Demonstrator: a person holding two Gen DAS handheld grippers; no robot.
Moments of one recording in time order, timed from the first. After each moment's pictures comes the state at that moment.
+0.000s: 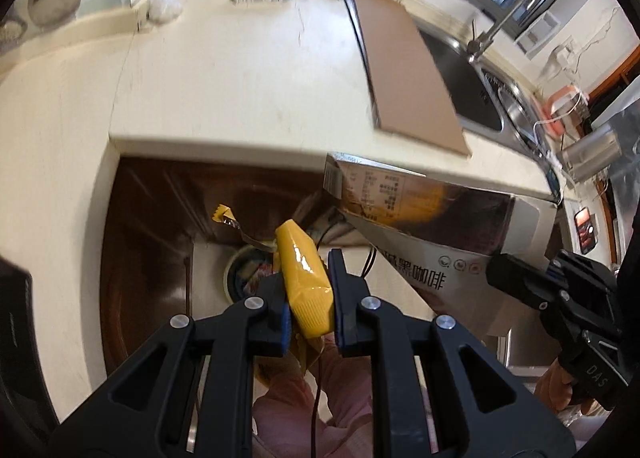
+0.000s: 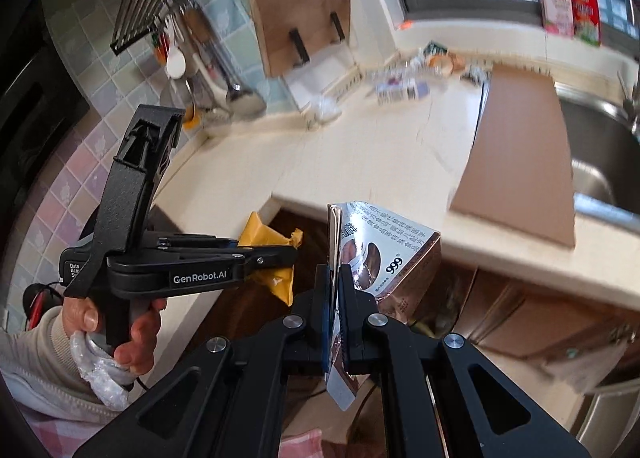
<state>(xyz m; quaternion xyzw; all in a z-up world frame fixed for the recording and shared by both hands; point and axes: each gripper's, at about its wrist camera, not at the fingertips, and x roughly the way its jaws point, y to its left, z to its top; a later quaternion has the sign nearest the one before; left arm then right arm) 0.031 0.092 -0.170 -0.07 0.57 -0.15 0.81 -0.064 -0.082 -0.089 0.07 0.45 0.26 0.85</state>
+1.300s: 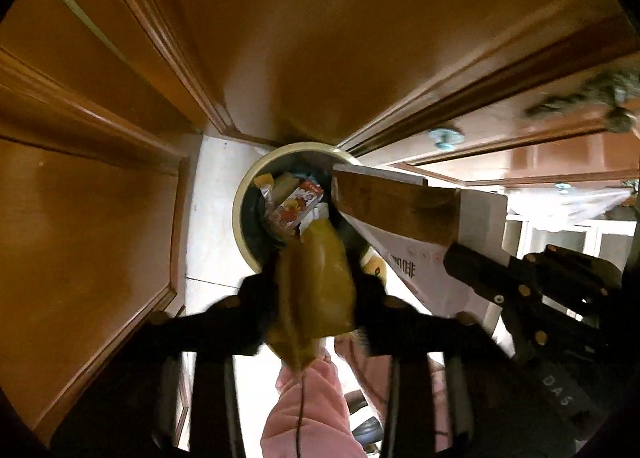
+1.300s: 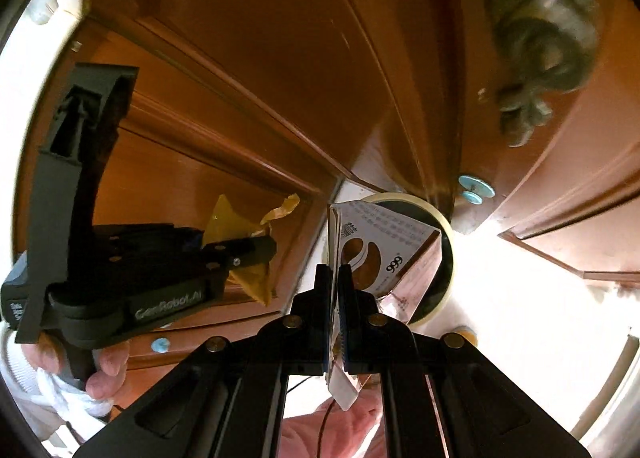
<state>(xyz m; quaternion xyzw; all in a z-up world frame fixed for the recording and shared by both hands) 0.058 0.093 -0.538 -0.07 0.71 -0.05 0.70 0.018 -0.050 -0.495 0.08 0.64 0.25 0.72</state>
